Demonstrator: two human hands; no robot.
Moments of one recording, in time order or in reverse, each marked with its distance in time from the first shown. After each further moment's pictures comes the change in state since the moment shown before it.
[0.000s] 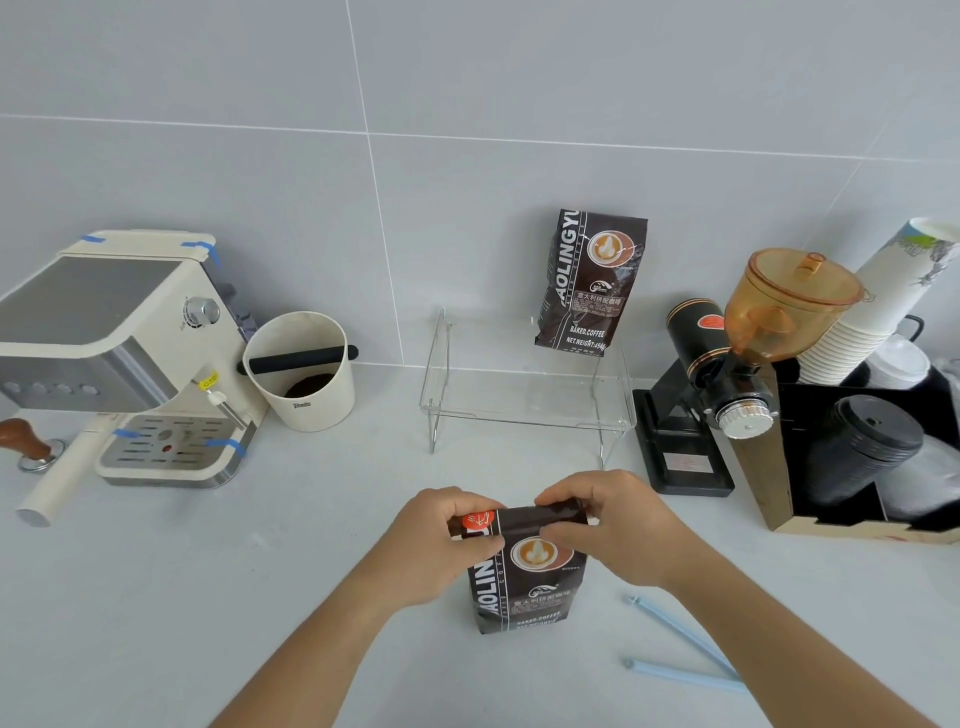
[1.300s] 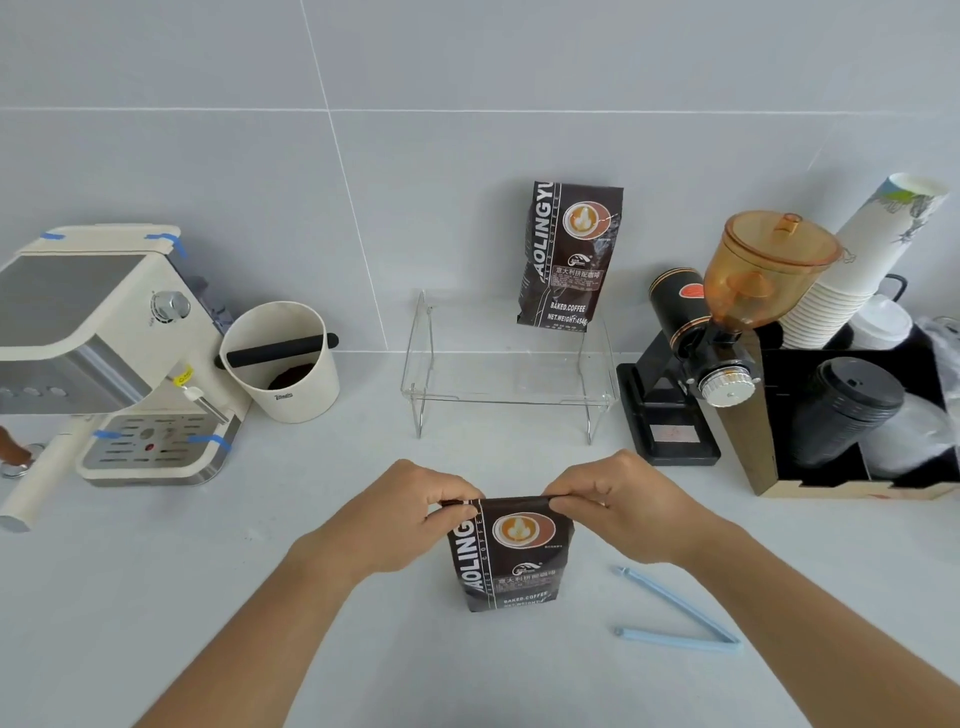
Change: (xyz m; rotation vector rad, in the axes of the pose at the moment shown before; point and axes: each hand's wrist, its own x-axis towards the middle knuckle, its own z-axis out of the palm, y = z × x) left_hand 0.005 0.006 -0.021 0.419 -0.111 0.232; right_hand -0.009 0.025 -0.016 -0.153 -0.076 -0.241
